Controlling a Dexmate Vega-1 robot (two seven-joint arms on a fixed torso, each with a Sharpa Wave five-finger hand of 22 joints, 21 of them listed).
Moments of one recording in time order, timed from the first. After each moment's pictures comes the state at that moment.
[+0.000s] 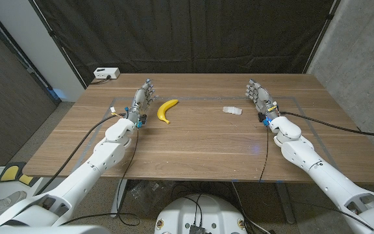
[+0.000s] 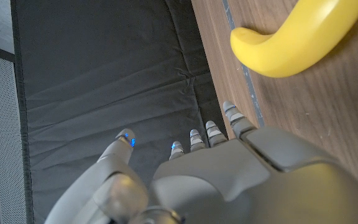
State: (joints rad) left arm 0.84 0.51 0.37 -1.31 -0.65 -0.29 -0.02; left_hand 0.23 0.08 0.62 0.02 0.18 -0.01 -0.15 0.25 0.20 0.01 -0.04 0.24 0.20 0.01 0.02 0.20 0.18 0.09 0.13 0.22 0.19; right arm -0.84 -0.51 -0.37 -1.30 0.65 0.29 0.03; right_hand 0.31 0.12 0.41 -0.13 0.24 0.09 -0.02 0.21 0.18 0.19 0.09 0.25 0.19 0.13 0.07 0.23 0.19 -0.11 0.03 0.71 0.18
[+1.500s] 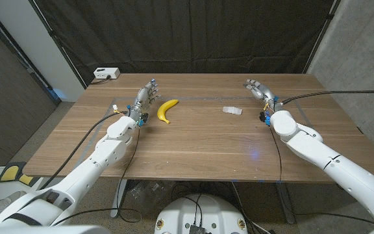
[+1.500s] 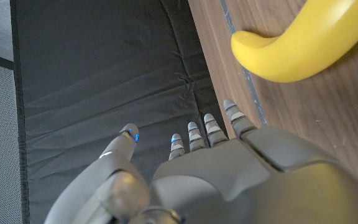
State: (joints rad) left arm 0.80 0.50 0.39 -1.26 -0.63 -0.28 -0.05; left_hand 0.21 0.04 0.60 0.02 0.18 -0.07 -0.18 0.22 0.21 0.01 -0.04 0.23 0.21 0.03 0.02 0.20 0.20 0.09 0.14 0.23 0.20; right arm -0.87 -0.74 -0.48 -1.67 0.12 -0.10 -0.34; right_hand 0.39 0.18 0.45 -0.12 0.25 0.18 -0.04 0.21 0.19 0.26 0.06 0.27 0.20 0.20 0.02 0.24 0.20 -0.03 0.01 0.70 0.19
